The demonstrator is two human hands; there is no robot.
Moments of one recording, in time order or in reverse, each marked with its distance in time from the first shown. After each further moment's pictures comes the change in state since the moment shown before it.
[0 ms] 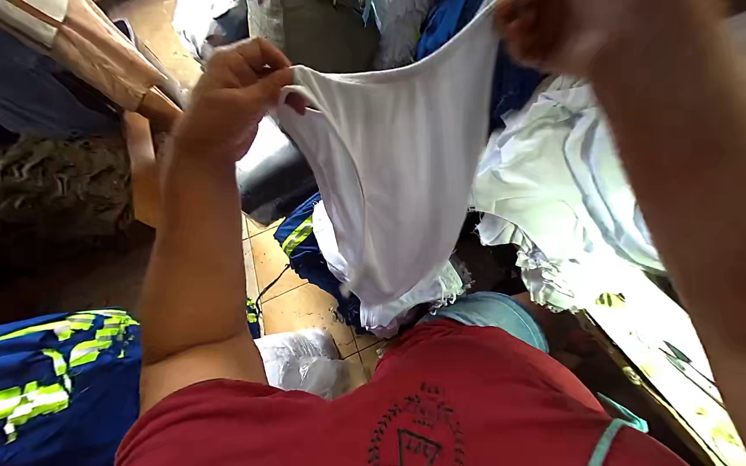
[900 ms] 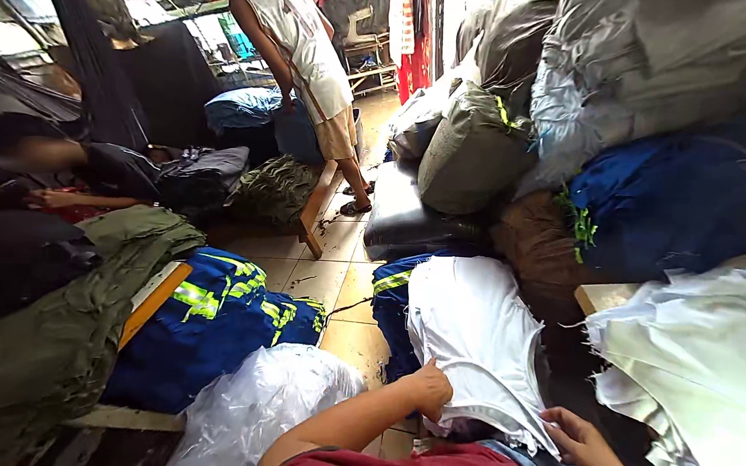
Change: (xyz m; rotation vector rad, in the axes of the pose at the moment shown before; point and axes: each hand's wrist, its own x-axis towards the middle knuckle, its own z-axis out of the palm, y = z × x) left_hand -0.212 -0.126 0.220 0.615 -1.026 -0.577; right_hand -0.138 0.337 -0.034 -0.448 -0.430 0.516
